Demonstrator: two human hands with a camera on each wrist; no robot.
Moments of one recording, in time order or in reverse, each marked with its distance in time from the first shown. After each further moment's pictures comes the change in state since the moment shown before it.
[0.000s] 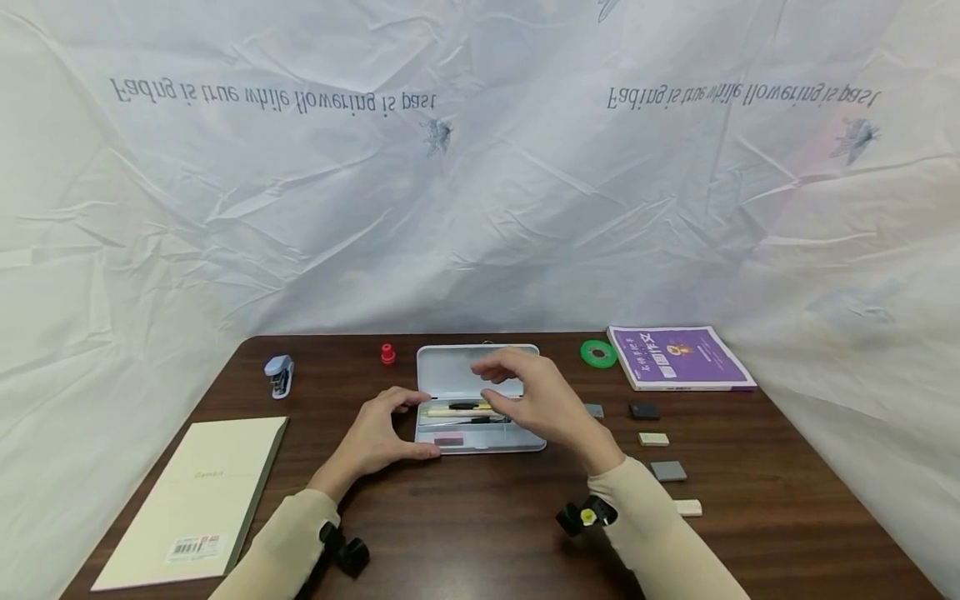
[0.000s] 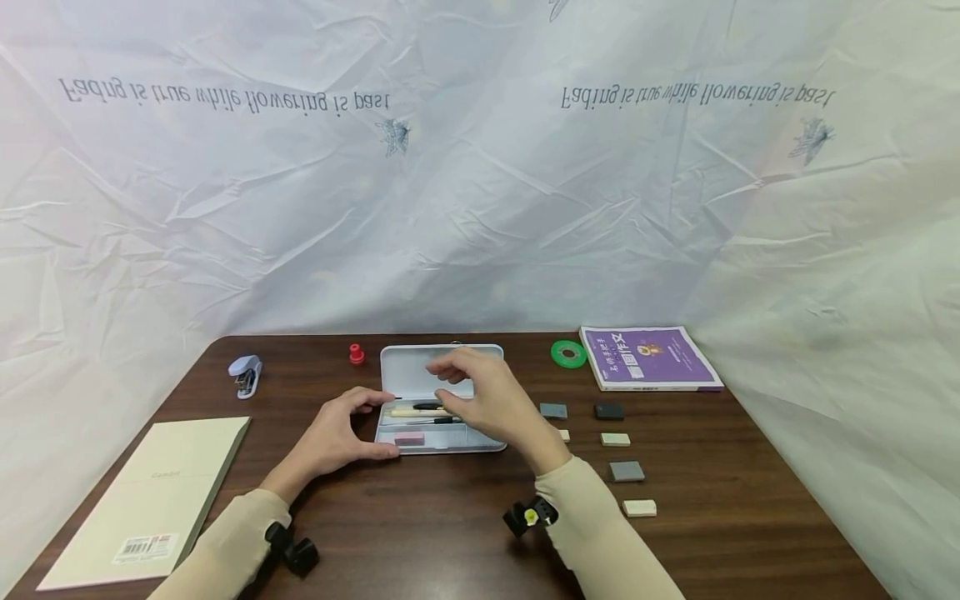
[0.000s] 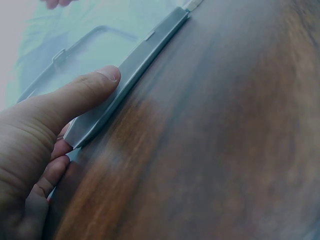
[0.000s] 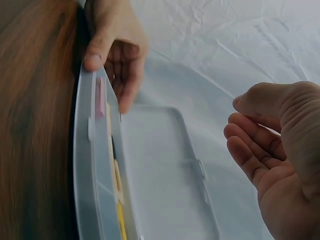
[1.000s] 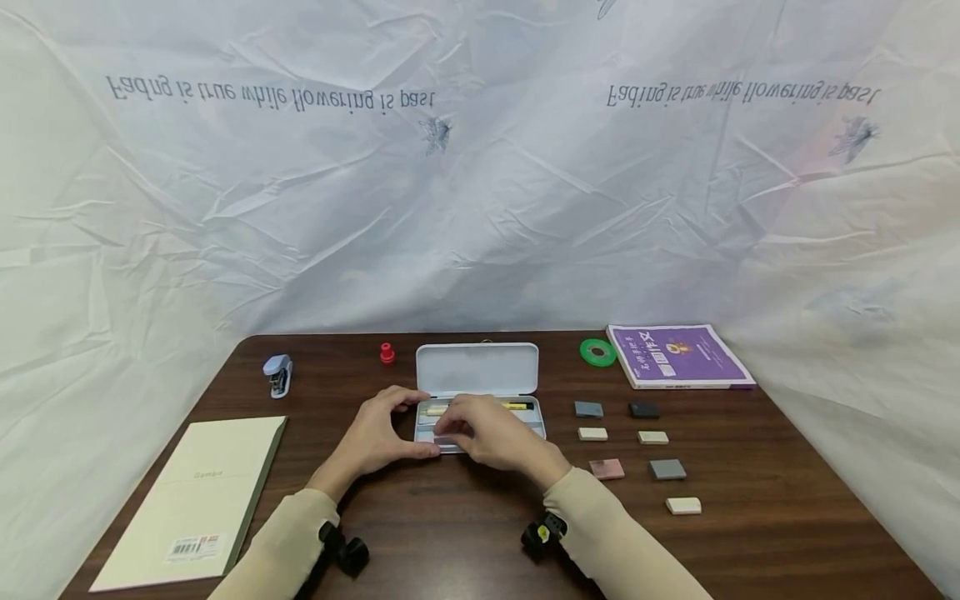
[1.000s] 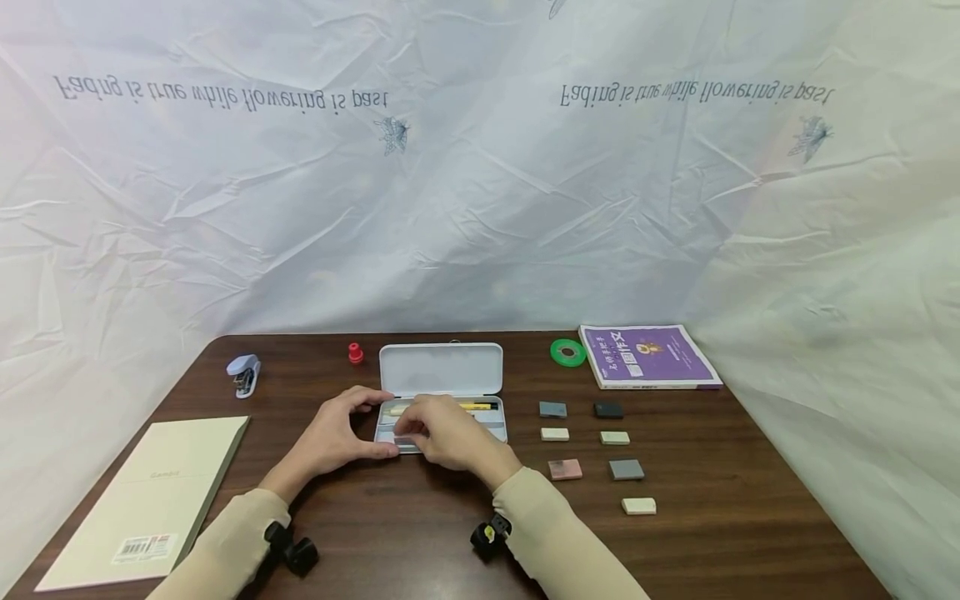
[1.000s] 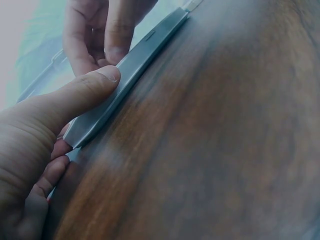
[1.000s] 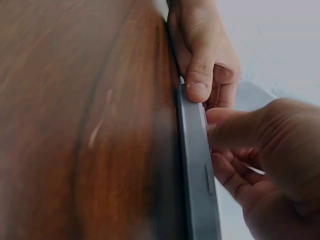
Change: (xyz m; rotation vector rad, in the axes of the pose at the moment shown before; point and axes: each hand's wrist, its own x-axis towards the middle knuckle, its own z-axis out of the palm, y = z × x) left_hand 0.000 0.002 -0.002 -0.010 -0.004 0.029; right_hand 0.007 0.010 0.075 -0.123 -0.315 0.034
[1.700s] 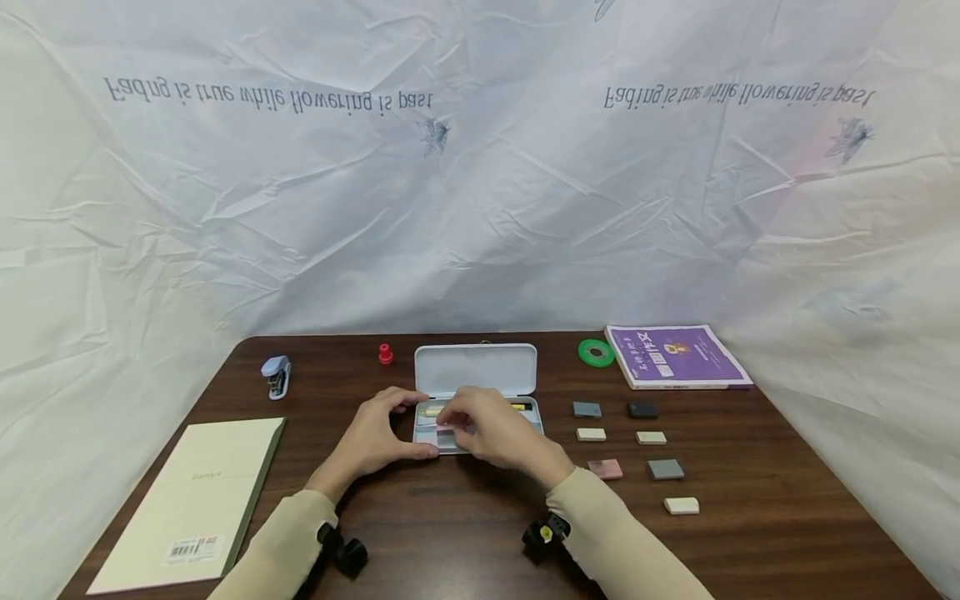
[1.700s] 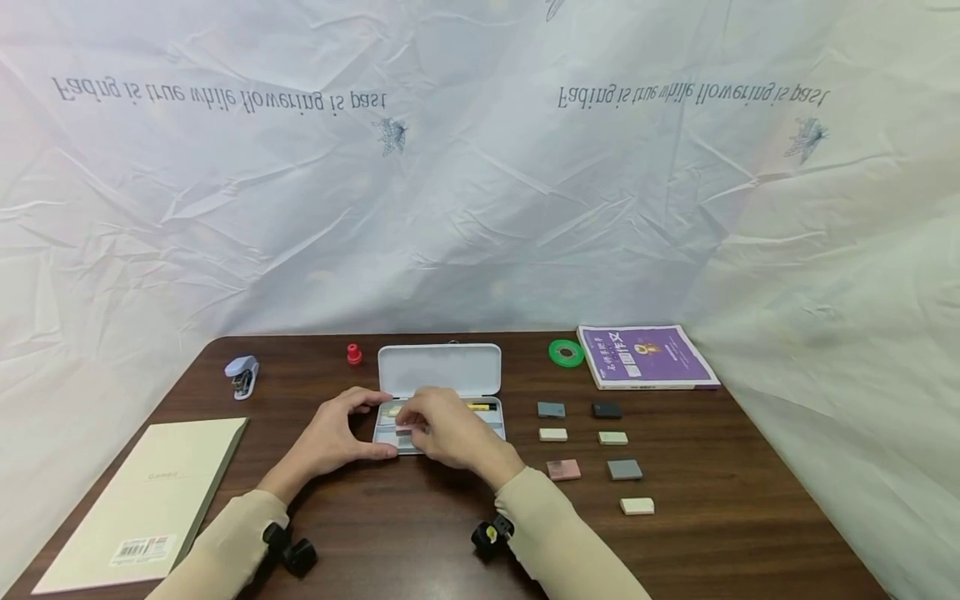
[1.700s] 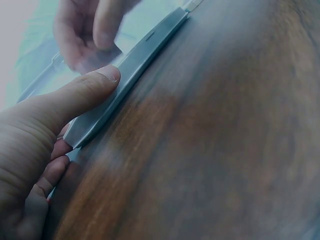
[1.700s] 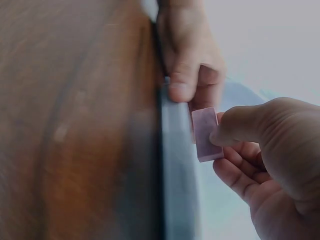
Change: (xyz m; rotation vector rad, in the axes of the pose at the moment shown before) left_hand 0.001 -0.002 0.001 0.005 0.000 -0.004; right_hand -0.005 -0.007 -0.013 0.007 0.059 0.016
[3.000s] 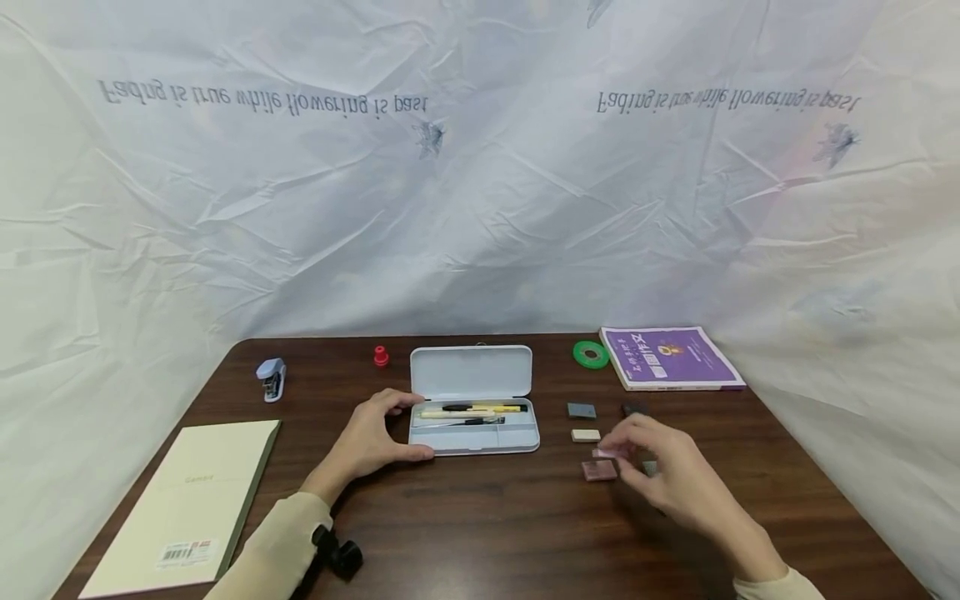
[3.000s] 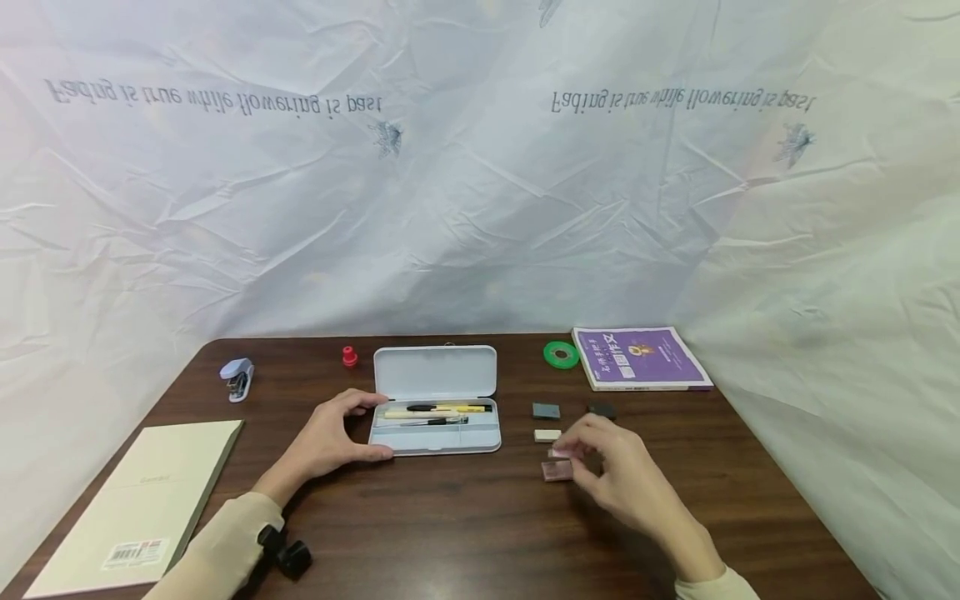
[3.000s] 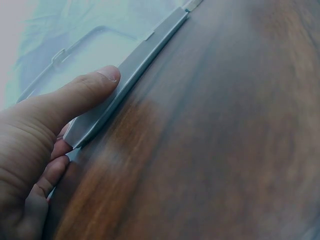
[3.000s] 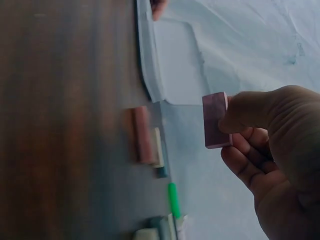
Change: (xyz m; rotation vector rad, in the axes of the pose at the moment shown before) left_hand -0.001 -0.002 0.001 -0.004 -0.002 -0.002; right_hand -0.193 0.035 -0.089 -0.132 0.373 0.087
